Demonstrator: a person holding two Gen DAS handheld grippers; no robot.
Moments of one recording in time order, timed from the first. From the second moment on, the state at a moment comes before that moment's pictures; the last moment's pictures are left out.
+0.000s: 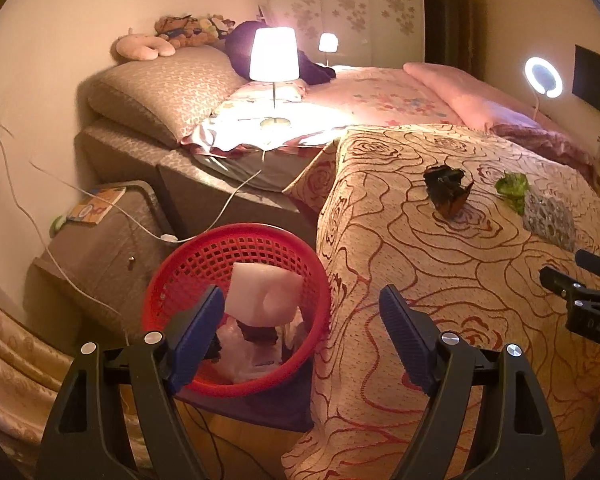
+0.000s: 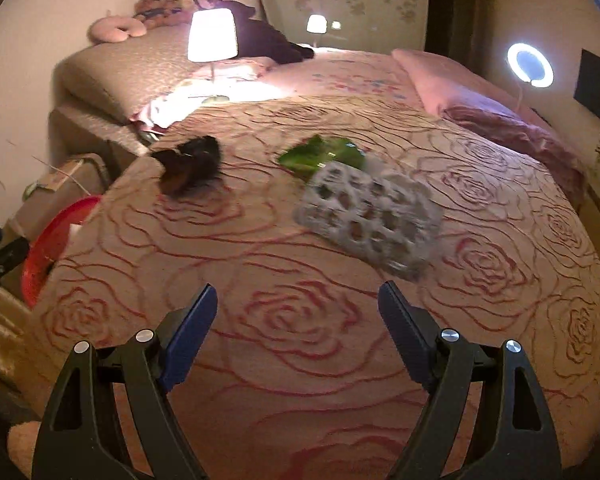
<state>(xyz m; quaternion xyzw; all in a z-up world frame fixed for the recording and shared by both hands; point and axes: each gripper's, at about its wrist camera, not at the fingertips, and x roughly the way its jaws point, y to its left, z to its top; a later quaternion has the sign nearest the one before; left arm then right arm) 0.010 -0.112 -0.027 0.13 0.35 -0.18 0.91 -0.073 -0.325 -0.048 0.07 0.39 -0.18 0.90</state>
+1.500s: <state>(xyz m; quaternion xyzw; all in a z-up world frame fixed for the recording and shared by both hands) 0.083 -0.282 -0.037 0.18 0.38 -0.33 0.85 -0.083 -0.338 -0.058 0.09 0.41 -0.15 0.90</state>
